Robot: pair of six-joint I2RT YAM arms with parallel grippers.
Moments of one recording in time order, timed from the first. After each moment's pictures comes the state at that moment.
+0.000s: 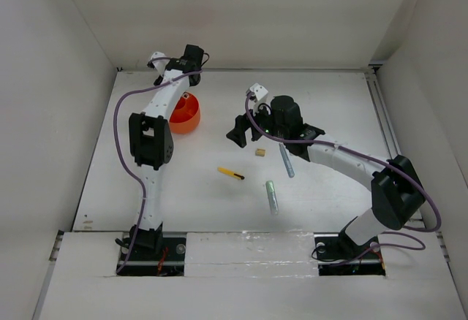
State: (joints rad) left arm -0.26 2.28 2.20 -1.01 -0.81 -1.27; right arm 0.68 1.55 1.10 0.14 -0.31 0.14
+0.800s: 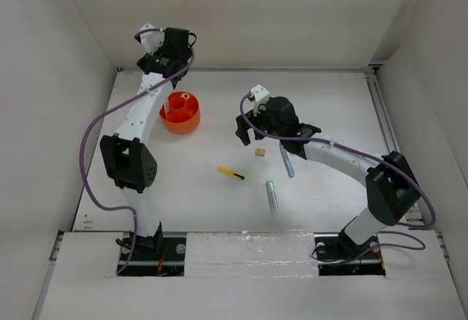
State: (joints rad) left arm -0.27 1.94 2.02 -0.71 -0.70 -0.90; right arm 0.68 1.58 1.11 0.06 -0.09 0.06
